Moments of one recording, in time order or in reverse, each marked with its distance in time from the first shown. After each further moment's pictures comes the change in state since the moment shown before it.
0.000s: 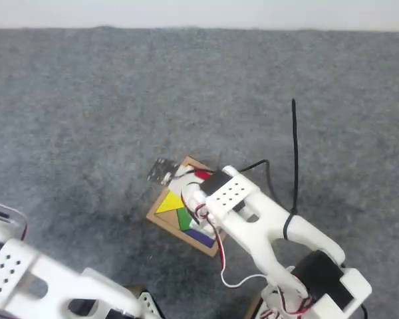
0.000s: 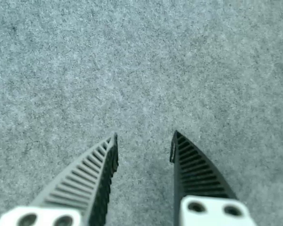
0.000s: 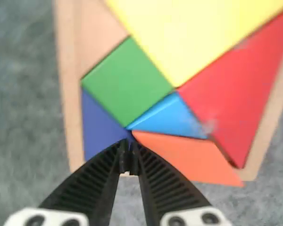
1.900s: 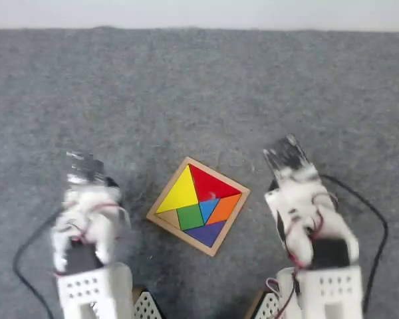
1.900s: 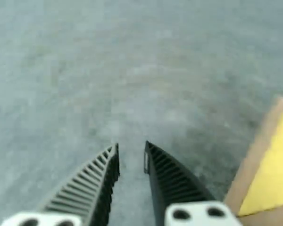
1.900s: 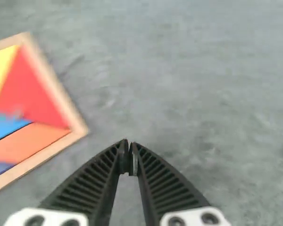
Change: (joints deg) left arm 53.8 -40.7 36.6 -8.6 -22.9; right arm 36.7 -69.4 28.2 -1.9 1.5
